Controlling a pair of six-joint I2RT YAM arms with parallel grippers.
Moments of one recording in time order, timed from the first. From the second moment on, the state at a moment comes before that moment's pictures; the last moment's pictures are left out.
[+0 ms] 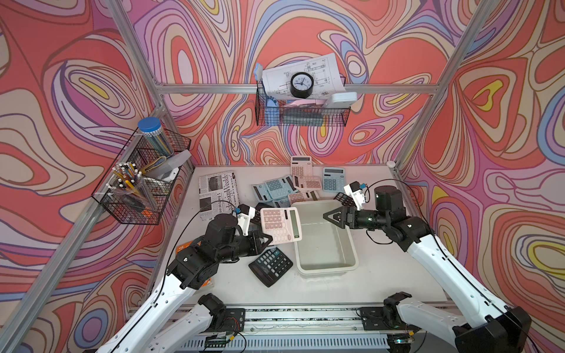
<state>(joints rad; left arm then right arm) -0.59 0.76 0.89 -0.67 0.37 -0.79 0.33 1.09 0.99 -0.48 -0.73 0.48</state>
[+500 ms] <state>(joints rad) -0.59 0.83 0.76 -0.33 0.58 -0.96 0.34 1.13 0.91 -0.34 -0.88 0.54</state>
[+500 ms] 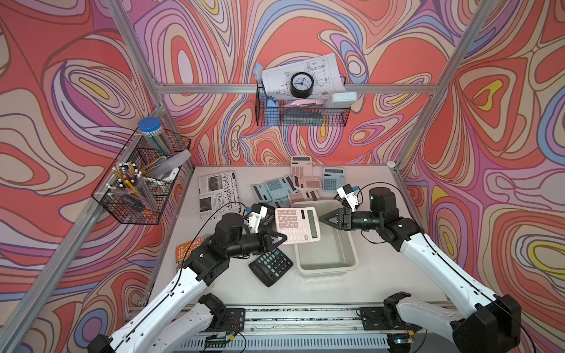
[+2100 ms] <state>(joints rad) -0.58 0.69 0.77 -0.64 0.24 -0.83 0.38 1.18 1.07 -0.69 -0.55 0.47</state>
